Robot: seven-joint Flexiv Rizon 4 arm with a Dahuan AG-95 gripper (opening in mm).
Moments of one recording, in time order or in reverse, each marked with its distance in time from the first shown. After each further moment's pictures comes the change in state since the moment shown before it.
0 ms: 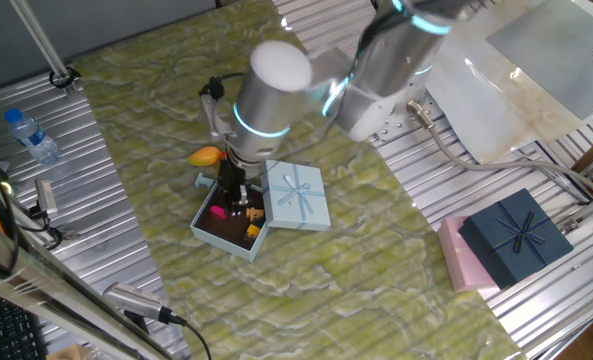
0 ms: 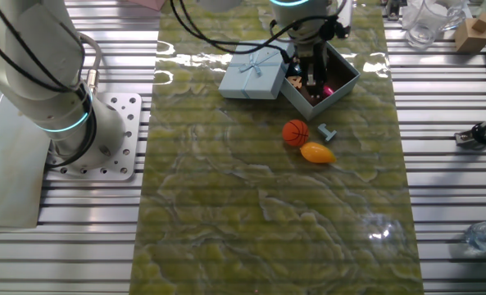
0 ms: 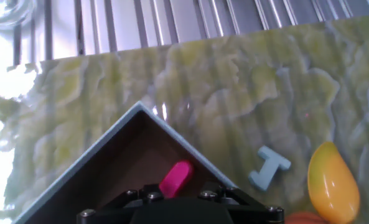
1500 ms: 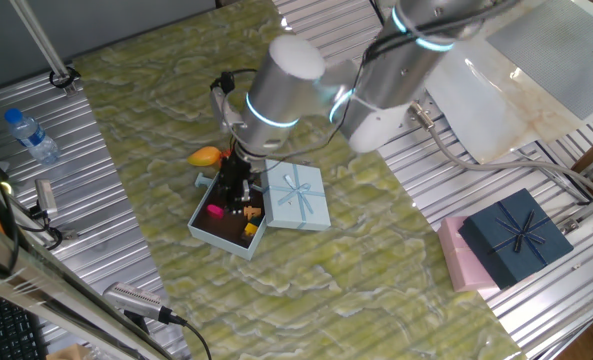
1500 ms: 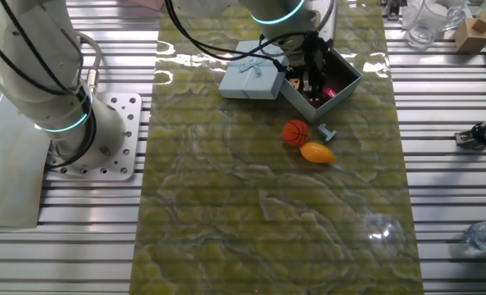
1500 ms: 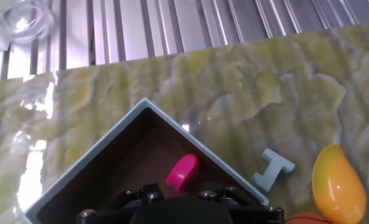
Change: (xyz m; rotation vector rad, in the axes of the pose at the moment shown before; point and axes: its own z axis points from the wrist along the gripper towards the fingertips) arm 0.002 0.002 -0.005 -0.080 -0.062 -0.002
